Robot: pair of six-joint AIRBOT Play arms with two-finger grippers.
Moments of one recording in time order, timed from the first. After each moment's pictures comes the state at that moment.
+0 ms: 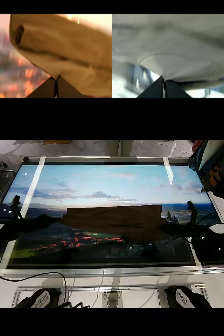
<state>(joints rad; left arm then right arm) 0.39 -1.05 0.80 0.60 -0.99 -0.96 -0.34 -0.98 0.71 -0.62 1.11 0.98</state>
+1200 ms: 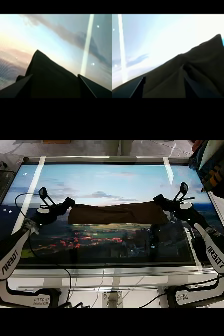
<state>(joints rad) -0.01 -1.56 1.03 0.36 -0.23 -0.96 -0.10 -1.58 1.10 -0.55 0.36 1.06</state>
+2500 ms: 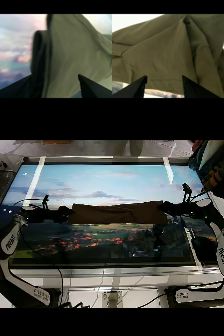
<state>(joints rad) 0.26 -1.84 1.28 0.54 -1.07 -1.02 -0.27 -1.51 1.17 -0.78 0.92 1.06</state>
